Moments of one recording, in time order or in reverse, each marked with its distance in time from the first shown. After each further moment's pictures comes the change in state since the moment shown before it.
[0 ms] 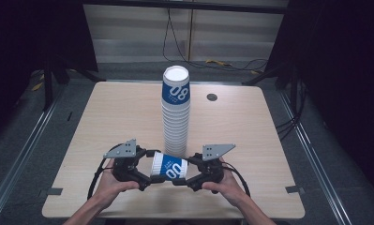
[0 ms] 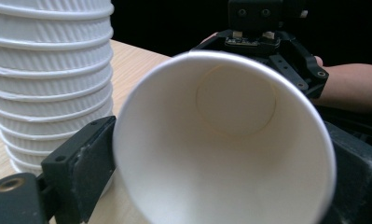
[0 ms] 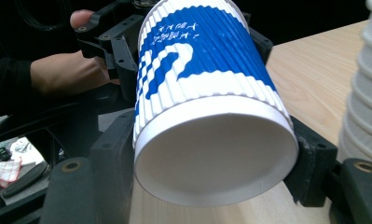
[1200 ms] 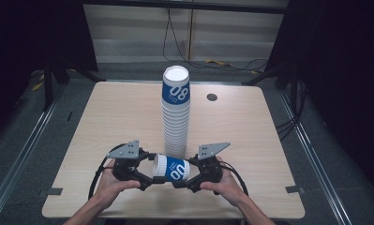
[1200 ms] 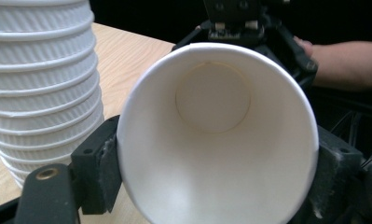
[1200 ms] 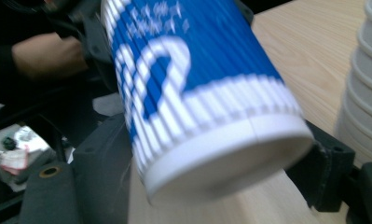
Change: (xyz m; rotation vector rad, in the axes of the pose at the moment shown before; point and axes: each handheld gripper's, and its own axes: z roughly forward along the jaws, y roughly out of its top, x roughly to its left) left arm 0.001 0.005 -0.002 0.047 -0.022 -0.019; right arm -0.005 -0.003 0.004 0.126 -0.047 0.076
